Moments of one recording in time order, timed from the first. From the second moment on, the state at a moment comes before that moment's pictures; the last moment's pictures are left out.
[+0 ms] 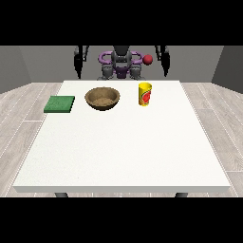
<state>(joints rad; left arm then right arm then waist) 0.02 0.12 -0.01 -1.59 -0.01 0.02 0.00 -0.01 -0.11 0.02 -1.54 -0.01 0.03 0.02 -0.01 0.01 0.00</state>
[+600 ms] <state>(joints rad) -0.06 0.15 0.10 -1.73 0.15 -0.01 0.15 0.00 -0.22 -0.13 -1.65 -0.19 0.14 0.09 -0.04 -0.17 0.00</state>
